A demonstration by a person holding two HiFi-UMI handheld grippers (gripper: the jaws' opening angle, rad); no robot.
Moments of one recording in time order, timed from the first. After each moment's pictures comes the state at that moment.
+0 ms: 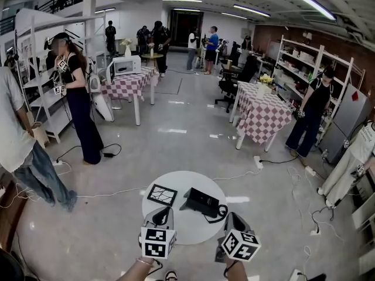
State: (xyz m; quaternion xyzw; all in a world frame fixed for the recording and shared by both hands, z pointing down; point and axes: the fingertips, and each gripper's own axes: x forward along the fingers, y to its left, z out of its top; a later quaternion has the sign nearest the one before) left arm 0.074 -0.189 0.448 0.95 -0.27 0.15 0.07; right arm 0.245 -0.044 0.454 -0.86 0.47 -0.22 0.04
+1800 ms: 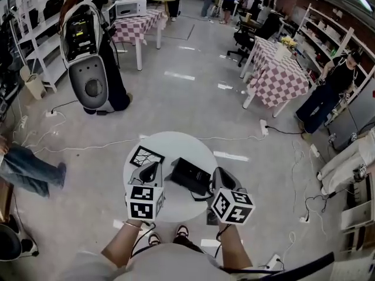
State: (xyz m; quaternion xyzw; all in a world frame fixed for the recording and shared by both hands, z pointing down) left arm 0.147 -0.262 0.483 0.92 -0.32 0.18 0.11; right arm 0.313 -0.153 0.474 -0.79 0.56 -0.25 -0.01
